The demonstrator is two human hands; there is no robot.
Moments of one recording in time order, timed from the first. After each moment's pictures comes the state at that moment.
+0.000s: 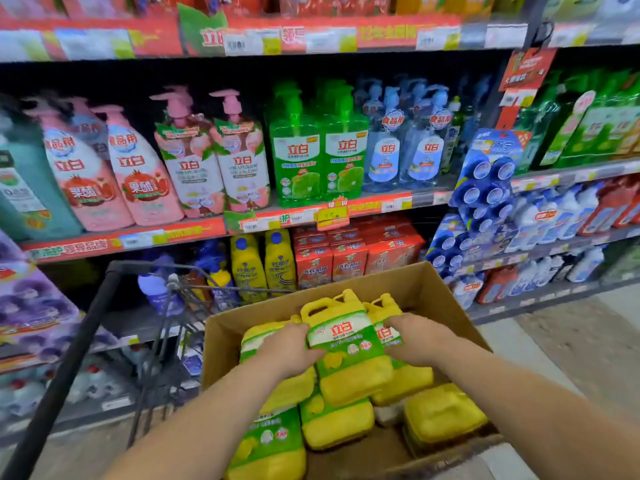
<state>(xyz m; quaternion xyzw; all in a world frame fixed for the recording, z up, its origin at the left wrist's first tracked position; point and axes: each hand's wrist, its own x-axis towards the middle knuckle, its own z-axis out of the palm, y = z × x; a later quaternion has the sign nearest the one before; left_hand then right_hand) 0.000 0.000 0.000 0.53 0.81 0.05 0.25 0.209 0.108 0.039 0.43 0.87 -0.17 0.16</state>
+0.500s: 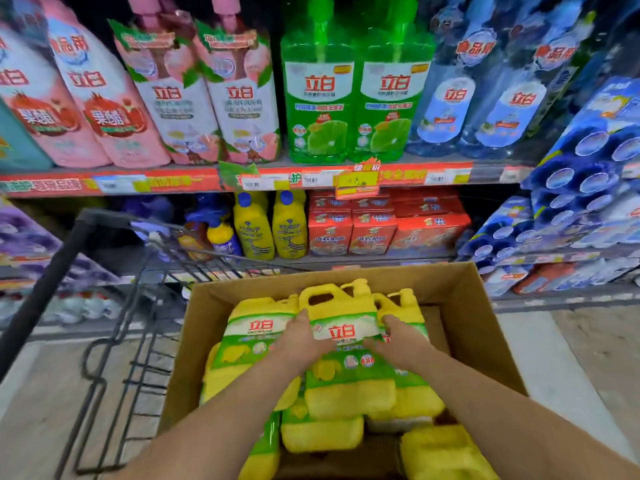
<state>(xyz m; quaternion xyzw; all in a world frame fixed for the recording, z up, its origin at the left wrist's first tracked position) 0.009 0.068 -0.052 0.31 0.86 0.14 0.39 0.161 0.186 -0.058 0.49 0.78 -0.36 0.16</state>
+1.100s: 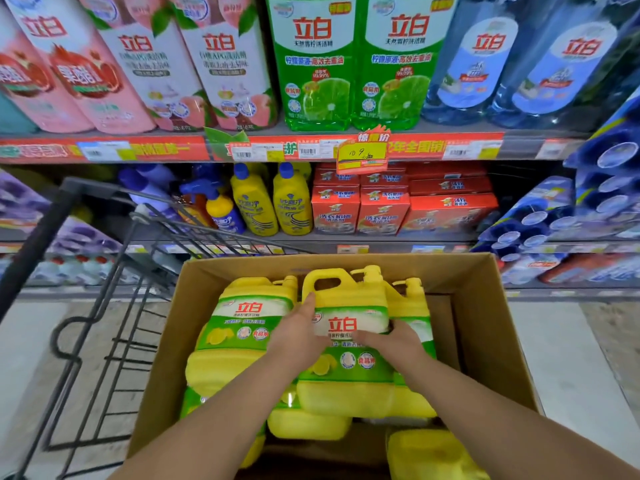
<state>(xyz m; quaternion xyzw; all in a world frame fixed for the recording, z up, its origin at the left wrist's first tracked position) 0.031 0.084 -0.081 0.32 0.88 0.13 0.33 0.166 0.191 -0.091 0.58 0.57 -0.58 0.03</state>
